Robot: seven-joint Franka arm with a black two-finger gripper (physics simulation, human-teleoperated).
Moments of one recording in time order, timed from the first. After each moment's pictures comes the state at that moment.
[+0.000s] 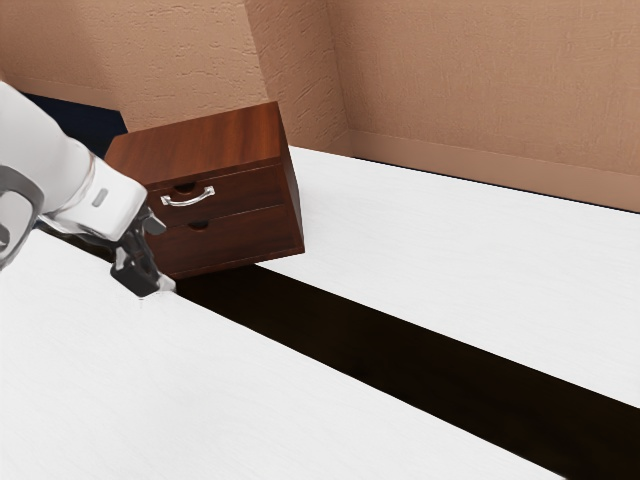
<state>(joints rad) -0.26 -0.47 0.44 -2.16 0.32 2.22 0.82</state>
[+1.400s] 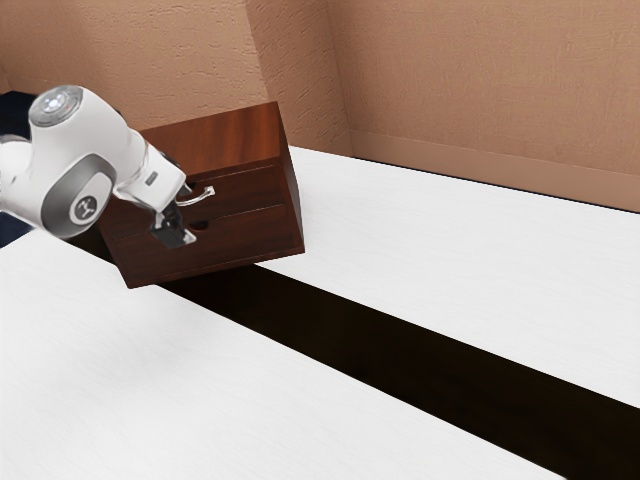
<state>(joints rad) -1.53 -0.37 1.80 -1.78 0.59 2.38 0.90</state>
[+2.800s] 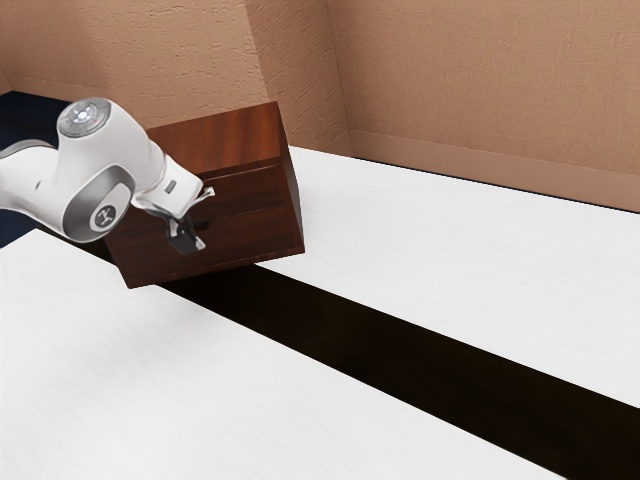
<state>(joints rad) -1.71 -0.39 1.98 -1.74 0.65 2.38 0.78</state>
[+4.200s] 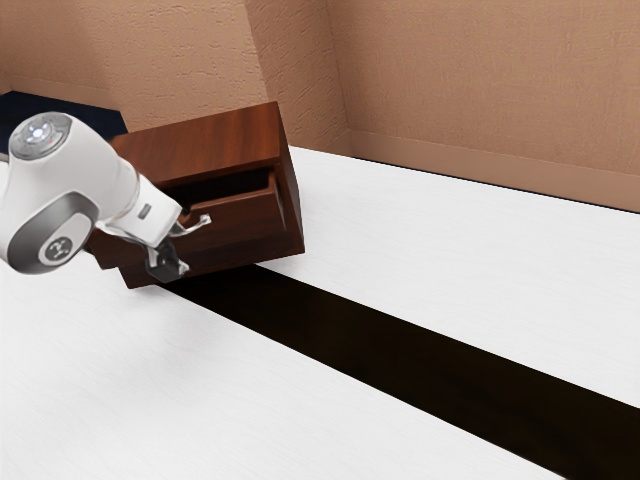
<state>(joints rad) -0.86 -0.39 1.11 -2.08 0.68 2.36 0.70</state>
